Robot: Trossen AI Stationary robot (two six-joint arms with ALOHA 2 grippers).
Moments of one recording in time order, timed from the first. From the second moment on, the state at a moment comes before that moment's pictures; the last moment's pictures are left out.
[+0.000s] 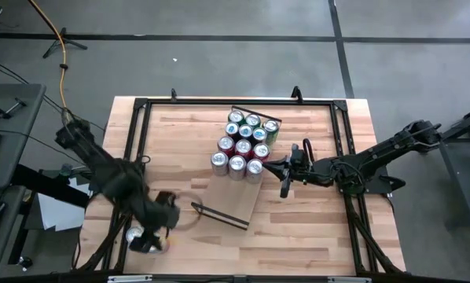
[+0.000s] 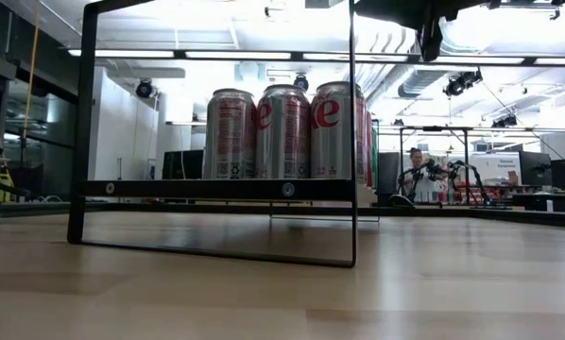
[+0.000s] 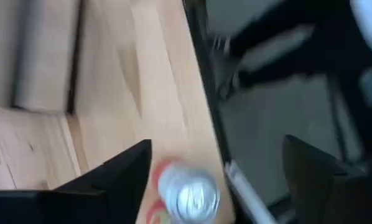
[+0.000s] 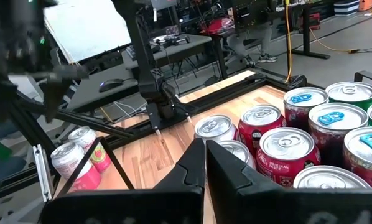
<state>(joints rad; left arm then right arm) -0.69 1.37 1.43 -1.08 0.10 -0.53 0.35 1.15 0.63 0.41 0.60 0.37</state>
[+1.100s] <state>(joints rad) -1.02 1.56 1.23 -1.09 -0.10 -0.97 0.35 1.15 0.63 0.33 0.61 0.42</state>
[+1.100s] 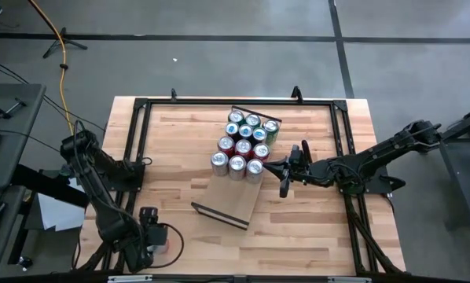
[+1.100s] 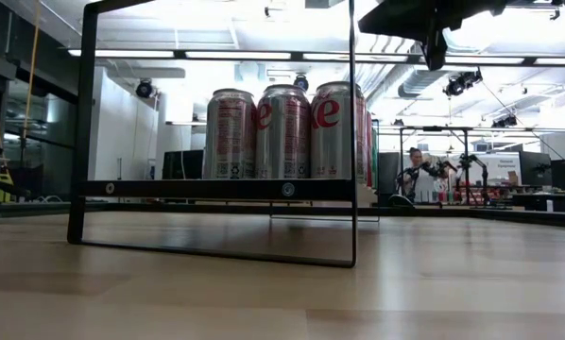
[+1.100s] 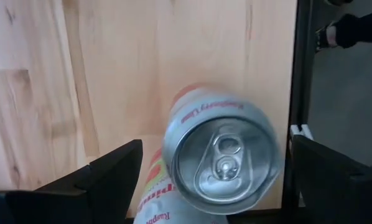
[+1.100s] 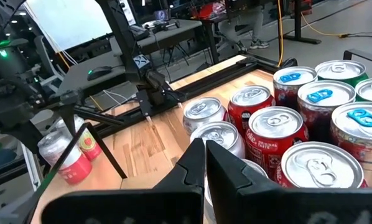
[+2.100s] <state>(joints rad) -0.94 1.47 1.16 -1.09 -0.11 -0.88 0.35 1.15 0.63 0.27 0.65 0.45</state>
